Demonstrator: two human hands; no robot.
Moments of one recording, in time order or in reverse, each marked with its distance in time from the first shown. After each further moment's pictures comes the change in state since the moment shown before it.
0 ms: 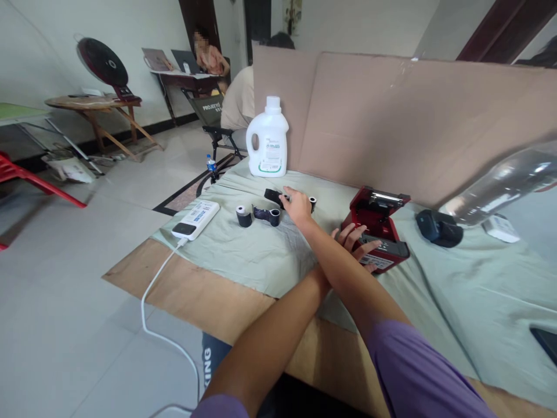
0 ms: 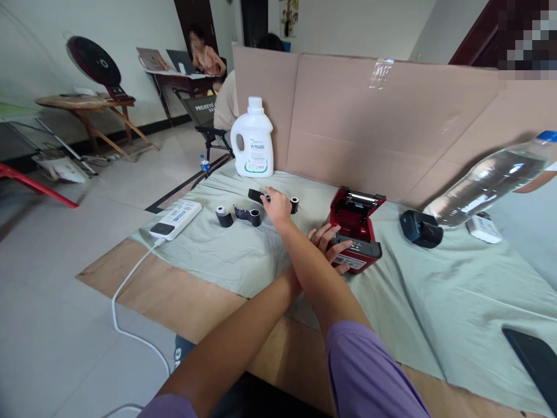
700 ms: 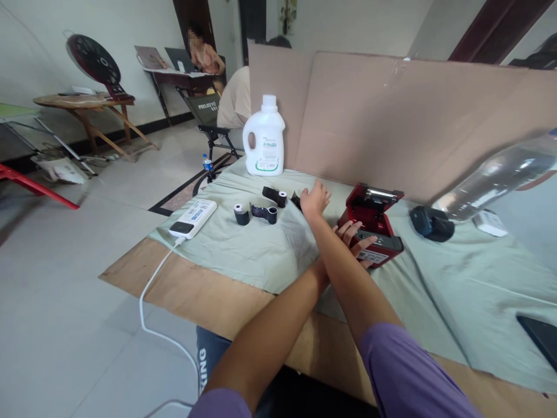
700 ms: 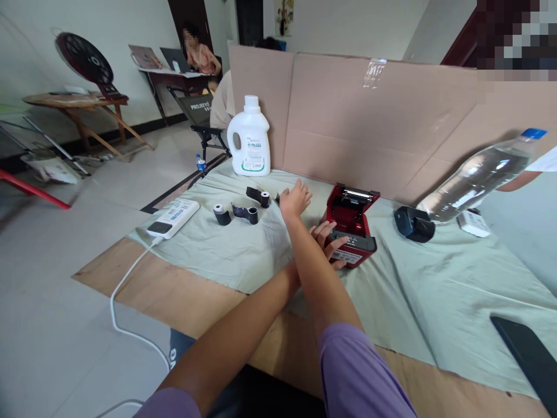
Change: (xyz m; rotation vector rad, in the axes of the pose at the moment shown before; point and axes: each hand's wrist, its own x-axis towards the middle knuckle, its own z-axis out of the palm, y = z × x) left_hand 0.000 0.000 0.002 -0.060 -0.034 0.026; right_hand 0.002 0.028 -0.014 0.119 0.208 0.493
